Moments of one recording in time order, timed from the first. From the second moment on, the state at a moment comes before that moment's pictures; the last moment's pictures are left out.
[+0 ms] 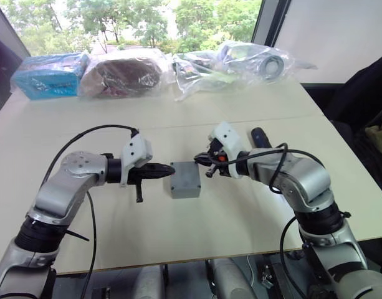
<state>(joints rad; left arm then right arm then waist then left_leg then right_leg) -0.43 0.73 -0.10 -0.26 -0.41 0.51 -1.08 -0.66 -0.46 0.23 -0.35 0.45 1.14 0.52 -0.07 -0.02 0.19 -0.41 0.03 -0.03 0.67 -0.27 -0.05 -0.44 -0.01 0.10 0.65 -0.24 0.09</state>
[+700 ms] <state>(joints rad) -0.41 0.74 -0.10 -0.29 -0.42 0.52 -1.07 -0.65 -0.46 0.27 -0.29 0.40 1.07 0.56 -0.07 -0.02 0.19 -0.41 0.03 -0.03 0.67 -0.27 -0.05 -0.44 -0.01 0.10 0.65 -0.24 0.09</state>
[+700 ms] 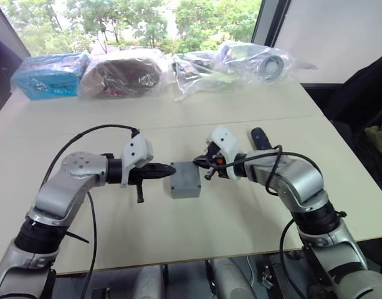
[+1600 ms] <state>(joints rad) -0.52 0.68 -0.11 -0.30 -0.47 0.52 -1.10 -0.91 -0.97 0.27 -0.07 0.36 1.38 0.71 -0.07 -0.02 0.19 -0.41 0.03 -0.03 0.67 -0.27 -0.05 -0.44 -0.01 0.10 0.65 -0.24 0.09</state>
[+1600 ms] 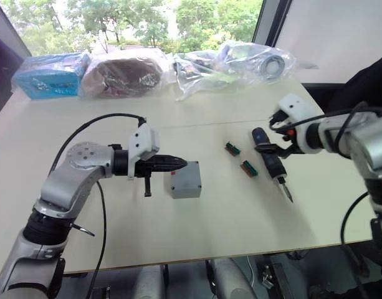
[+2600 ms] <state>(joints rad) -0.51 0.65 -0.13 -0.29 -0.45 0.48 -1.08 -1.19 -0.72 0.61 0.71 0.09 1.26 0.99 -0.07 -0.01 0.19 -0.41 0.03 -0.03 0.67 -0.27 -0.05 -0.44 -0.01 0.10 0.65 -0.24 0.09</state>
